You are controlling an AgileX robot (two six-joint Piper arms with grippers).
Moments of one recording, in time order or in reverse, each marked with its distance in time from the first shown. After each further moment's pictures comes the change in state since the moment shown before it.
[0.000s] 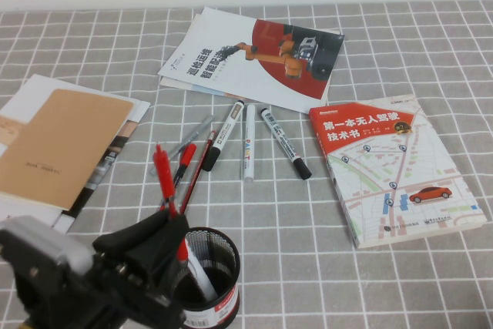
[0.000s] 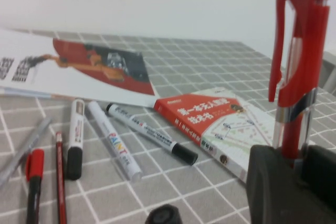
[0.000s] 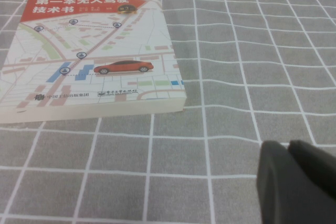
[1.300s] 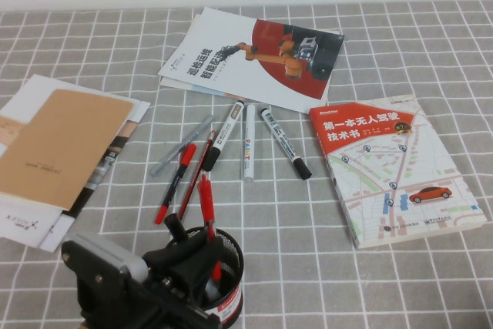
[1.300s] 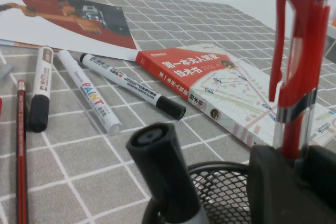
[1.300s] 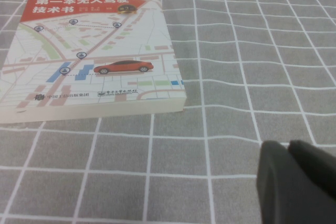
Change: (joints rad) right arm 0.000 0.000 0.000 0.000 0.000 0.000; left arm 0.000 0.445 0.026 0.154 -0.393 -0.209
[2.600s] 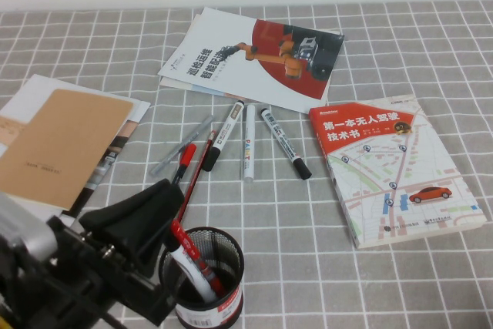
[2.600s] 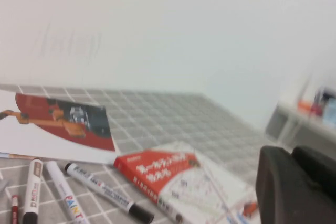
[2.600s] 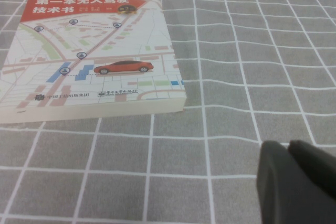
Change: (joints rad) right arm 0.000 0.000 0.000 0.000 0.000 0.000; left arm 0.000 -0.610 -0.103 -0.118 0.504 0.194
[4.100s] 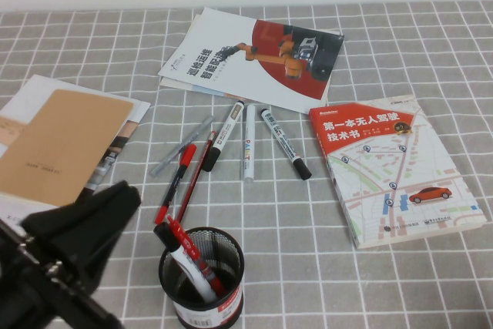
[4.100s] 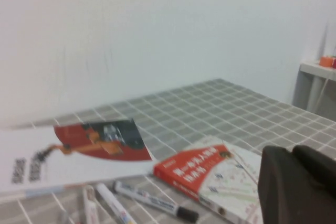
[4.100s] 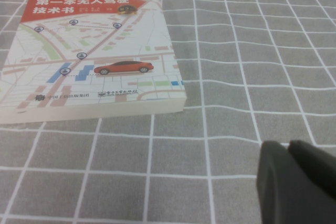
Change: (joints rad) right arm 0.000 0.000 0.000 0.000 0.000 0.000; left arm 0.000 -0.299 -0.093 -0.407 0.395 0.696
